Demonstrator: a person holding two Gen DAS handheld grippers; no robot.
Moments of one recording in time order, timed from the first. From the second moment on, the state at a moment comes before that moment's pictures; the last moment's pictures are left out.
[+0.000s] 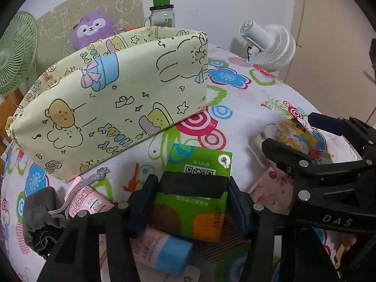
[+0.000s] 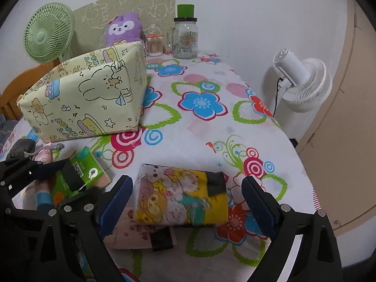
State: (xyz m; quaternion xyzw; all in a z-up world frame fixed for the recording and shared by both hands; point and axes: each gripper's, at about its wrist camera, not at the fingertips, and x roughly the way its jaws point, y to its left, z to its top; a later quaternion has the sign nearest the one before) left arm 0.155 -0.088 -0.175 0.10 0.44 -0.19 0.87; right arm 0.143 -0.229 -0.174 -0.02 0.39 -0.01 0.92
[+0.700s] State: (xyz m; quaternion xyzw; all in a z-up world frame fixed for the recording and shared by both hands) left arm 0.133 -0.096 -0.152 0.10 0.42 -0.19 0.88; right arm 0.128 -0.224 -0.155 -0.01 0.38 -0.02 0.92
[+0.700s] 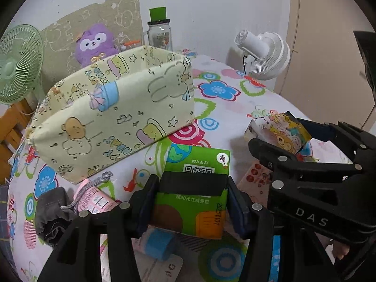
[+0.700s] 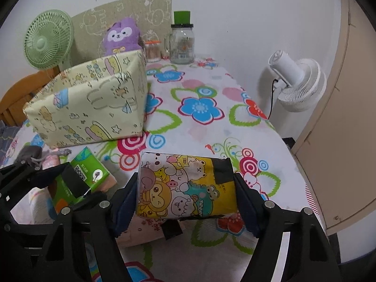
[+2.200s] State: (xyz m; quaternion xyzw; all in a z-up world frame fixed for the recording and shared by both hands) left arm 0.062 -0.028 -0.042 0.08 0.34 -0.12 0.93; right arm 0.066 -0.141 -0.042 -0.04 0.28 0.04 0.96
